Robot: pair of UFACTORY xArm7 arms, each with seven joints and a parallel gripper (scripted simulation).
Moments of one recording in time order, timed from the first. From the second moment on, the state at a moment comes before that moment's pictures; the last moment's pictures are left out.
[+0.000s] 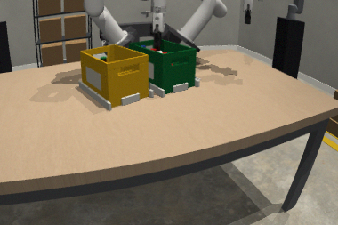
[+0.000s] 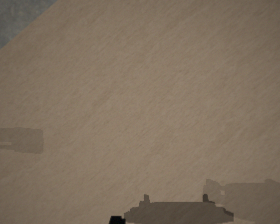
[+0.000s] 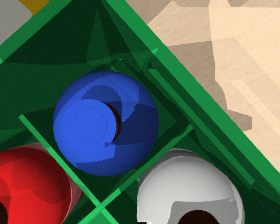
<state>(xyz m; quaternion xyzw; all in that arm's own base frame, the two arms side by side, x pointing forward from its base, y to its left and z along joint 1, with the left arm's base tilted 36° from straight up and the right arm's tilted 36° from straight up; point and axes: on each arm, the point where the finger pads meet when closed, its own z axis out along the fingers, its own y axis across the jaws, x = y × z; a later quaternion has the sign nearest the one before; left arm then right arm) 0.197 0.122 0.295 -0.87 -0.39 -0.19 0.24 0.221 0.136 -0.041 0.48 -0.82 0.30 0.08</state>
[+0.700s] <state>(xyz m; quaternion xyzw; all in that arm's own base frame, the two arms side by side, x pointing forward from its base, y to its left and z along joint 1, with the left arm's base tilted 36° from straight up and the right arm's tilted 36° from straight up) 0.197 0.122 0.295 -0.87 -0.39 -0.19 0.24 0.214 0.164 -0.001 0.48 -0.82 0.30 0.08</state>
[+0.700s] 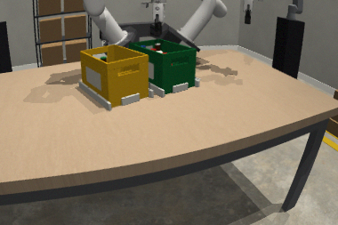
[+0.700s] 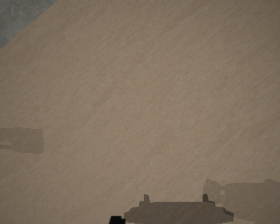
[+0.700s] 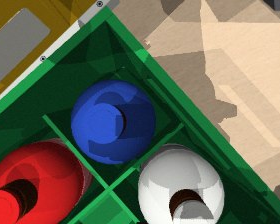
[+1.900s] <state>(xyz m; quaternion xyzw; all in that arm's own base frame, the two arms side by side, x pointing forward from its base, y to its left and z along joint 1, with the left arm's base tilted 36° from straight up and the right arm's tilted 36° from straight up) 0.197 0.122 0.295 -0.87 -0.39 -0.19 0.24 0.249 0.275 -0.003 0.48 -0.82 0.30 0.08</state>
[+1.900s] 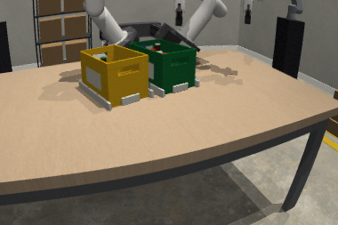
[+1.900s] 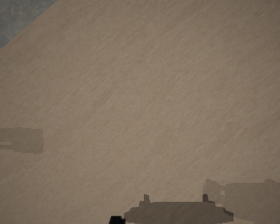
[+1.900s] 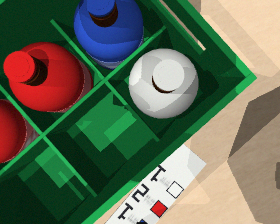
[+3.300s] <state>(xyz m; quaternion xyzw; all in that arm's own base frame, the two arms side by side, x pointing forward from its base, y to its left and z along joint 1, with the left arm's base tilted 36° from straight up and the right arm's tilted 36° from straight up) 0.197 0.122 0.295 -0.87 -0.39 -0.19 0.24 0.315 0.447 -0.033 0.48 -0.82 0.29 0.08</state>
